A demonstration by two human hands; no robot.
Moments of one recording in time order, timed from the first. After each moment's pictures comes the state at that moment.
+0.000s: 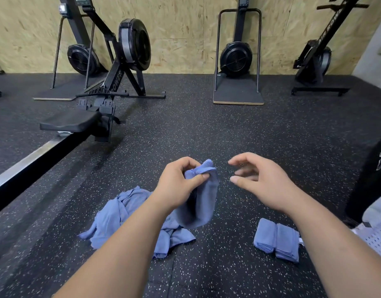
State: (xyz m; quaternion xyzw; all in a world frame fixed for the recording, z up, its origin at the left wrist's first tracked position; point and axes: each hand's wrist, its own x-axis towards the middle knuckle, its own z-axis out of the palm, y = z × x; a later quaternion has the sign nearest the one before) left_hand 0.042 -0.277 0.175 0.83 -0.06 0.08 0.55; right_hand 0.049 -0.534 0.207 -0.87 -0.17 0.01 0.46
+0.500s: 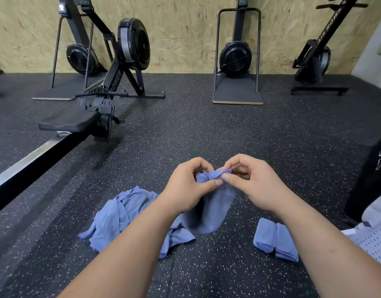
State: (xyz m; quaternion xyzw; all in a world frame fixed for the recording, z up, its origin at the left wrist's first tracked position) left_hand 0.032 -0.298 0.185 0.83 -0.12 0.06 0.55; right_hand 0.047 -0.515 0.203 -0.81 -0.20 0.03 0.56
